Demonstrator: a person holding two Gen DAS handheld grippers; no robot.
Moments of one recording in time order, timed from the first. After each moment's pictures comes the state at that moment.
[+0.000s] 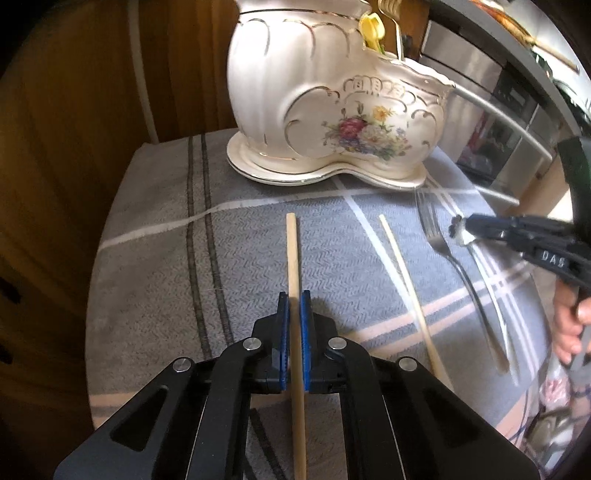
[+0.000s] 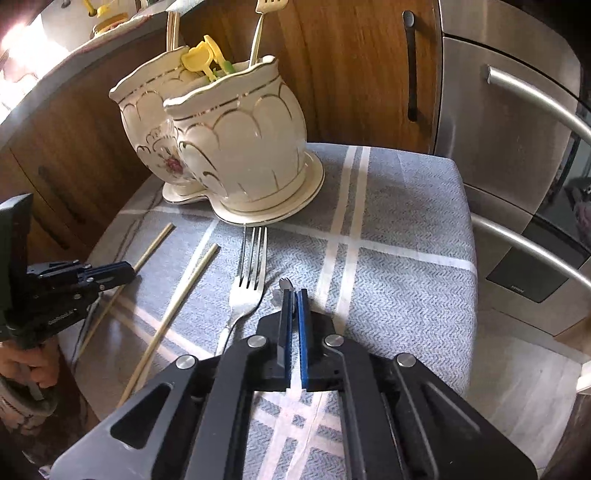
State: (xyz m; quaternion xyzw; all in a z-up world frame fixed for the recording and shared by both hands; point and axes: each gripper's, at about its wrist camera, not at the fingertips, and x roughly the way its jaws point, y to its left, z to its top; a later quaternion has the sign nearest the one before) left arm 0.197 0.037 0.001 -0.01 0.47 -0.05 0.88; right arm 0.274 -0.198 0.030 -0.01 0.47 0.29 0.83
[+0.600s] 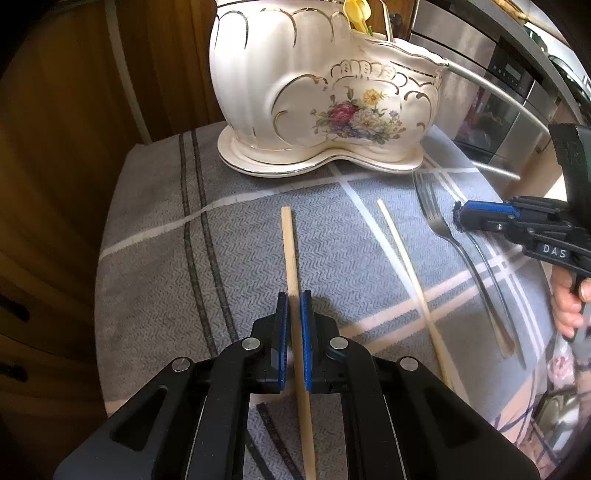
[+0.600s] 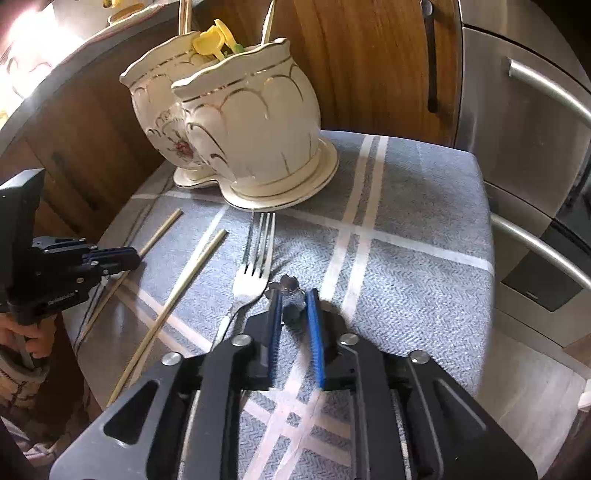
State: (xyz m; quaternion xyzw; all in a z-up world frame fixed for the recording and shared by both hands) left arm 0.200 0.033 0.003 0.01 0.50 -0.06 0.87; right arm 0.280 -0.200 0.018 -0.01 0.47 0.34 0.82
